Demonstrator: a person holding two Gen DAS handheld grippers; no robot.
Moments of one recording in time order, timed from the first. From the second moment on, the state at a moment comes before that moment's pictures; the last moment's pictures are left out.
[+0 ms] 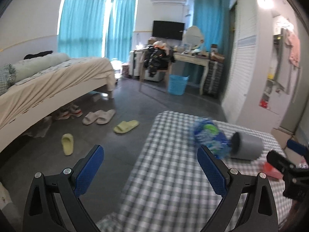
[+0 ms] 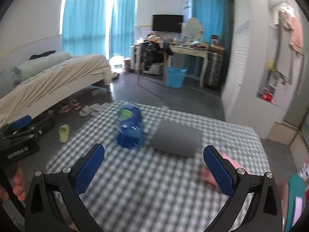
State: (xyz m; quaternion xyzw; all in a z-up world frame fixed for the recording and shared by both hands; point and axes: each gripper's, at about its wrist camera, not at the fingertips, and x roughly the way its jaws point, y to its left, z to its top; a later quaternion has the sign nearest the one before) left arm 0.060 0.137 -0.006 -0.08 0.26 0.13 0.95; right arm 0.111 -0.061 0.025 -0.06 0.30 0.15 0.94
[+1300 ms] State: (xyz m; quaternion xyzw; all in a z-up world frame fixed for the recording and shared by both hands) left arm 0.072 0.182 -0.048 -0.12 0.31 0.15 0.93; right arm 0.205 0.041 -0.060 -0.15 0.41 0.17 0.88
